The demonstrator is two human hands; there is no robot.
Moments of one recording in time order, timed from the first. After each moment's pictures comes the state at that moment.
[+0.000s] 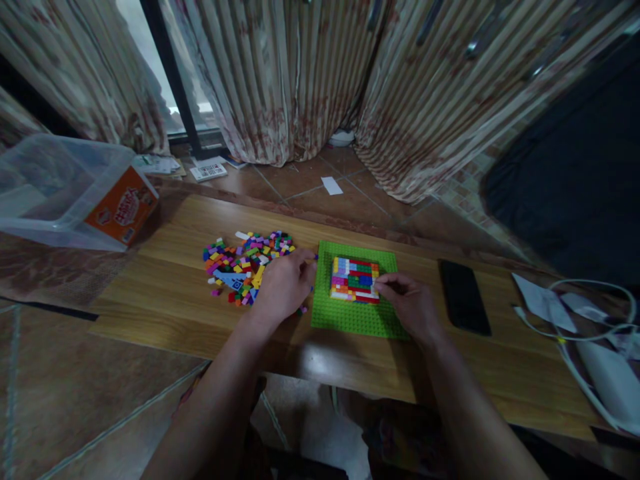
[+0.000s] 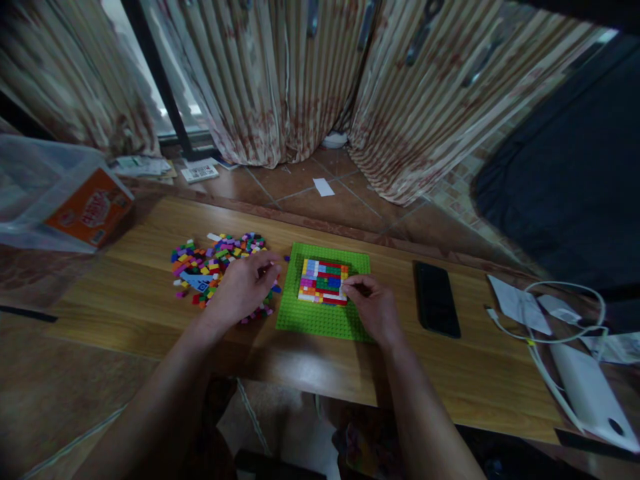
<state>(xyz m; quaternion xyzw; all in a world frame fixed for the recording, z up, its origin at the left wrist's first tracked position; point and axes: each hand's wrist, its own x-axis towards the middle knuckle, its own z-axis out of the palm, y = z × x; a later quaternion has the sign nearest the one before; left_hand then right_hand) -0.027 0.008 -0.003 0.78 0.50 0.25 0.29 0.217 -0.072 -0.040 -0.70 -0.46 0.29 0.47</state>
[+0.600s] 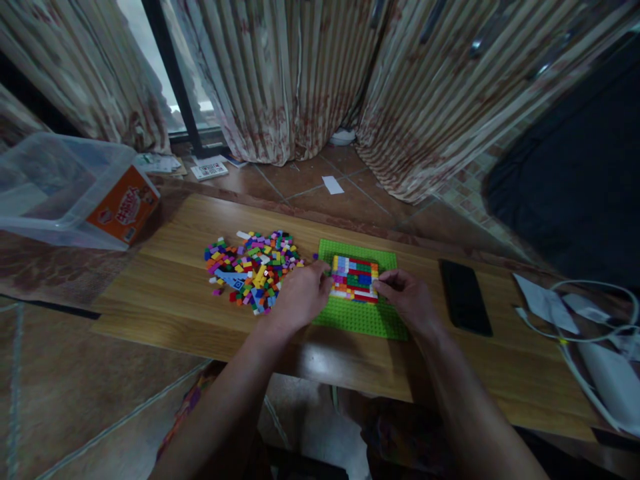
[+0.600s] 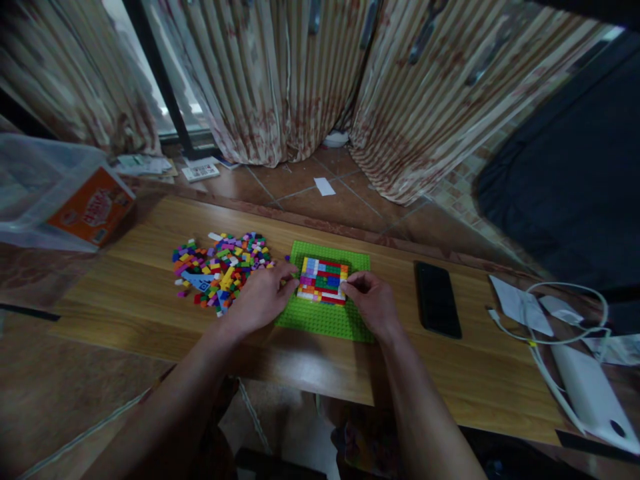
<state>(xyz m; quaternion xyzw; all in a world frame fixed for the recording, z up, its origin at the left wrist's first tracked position) -0.006 -0.005 -0.007 0.82 0.48 0.16 0.28 0.212 -0.063 -0.029 -0.72 -0.40 0.34 0.45</state>
